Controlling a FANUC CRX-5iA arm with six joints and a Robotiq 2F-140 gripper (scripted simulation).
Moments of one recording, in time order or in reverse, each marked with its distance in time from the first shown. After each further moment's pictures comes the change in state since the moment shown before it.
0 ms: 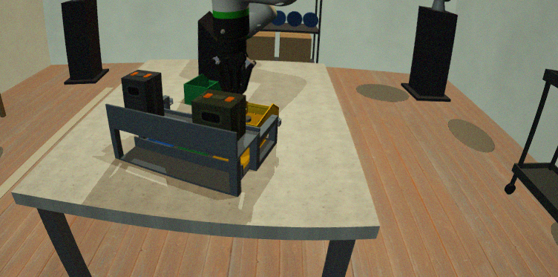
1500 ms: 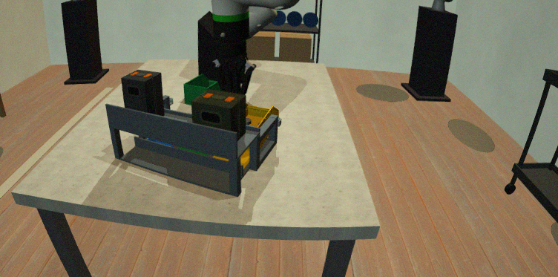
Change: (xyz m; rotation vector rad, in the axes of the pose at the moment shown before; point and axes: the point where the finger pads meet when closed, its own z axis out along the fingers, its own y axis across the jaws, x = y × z) arm 0.001 0.000 0.008 0.000 0.000 0.000
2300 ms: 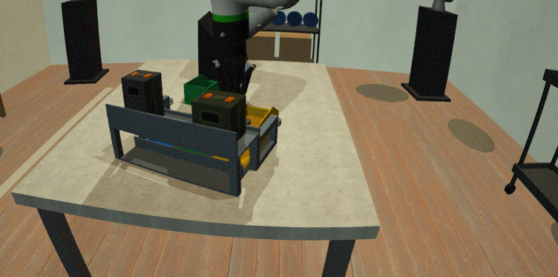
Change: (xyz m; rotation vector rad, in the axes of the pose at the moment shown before) arm 0.002 0.000 0.000 0.000 0.002 0.000
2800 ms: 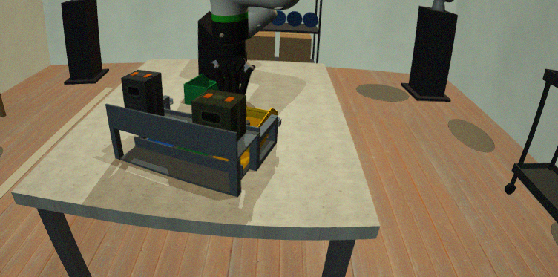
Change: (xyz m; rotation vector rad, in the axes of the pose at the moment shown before) arm 0.007 0.000 0.000 0.000 0.008 0.000
